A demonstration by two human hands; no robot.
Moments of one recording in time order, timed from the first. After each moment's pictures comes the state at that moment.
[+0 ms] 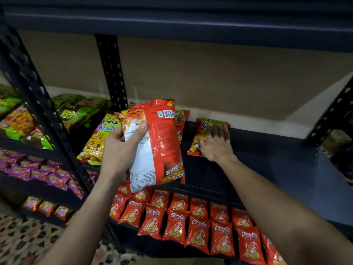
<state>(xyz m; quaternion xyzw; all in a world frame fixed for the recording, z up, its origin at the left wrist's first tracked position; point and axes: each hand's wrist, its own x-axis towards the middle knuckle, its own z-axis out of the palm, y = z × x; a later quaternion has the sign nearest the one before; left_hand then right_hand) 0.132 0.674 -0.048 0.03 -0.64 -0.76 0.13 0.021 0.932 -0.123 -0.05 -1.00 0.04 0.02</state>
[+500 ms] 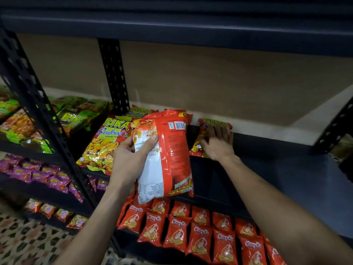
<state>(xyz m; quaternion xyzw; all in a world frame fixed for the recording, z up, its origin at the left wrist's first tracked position) 0.122 0.687 -0.060 0.02 -0.62 -0.78 0.08 0.000 0.933 -0.110 -0.04 -0.99 0.12 0.04</state>
